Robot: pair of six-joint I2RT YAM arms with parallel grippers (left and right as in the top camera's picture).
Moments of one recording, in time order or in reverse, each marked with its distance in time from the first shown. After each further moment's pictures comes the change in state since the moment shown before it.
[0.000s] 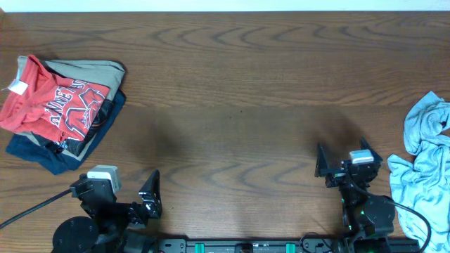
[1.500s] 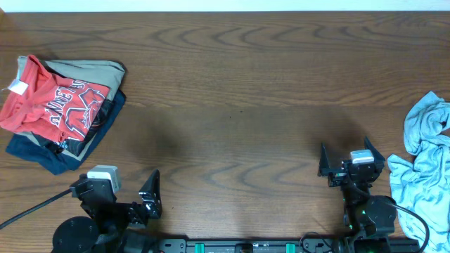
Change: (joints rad) left arm 0.000 0.000 0.000 0.001 0.000 0.000; right arm -0.031 0.000 0.000 0.000 0.001 -0.046
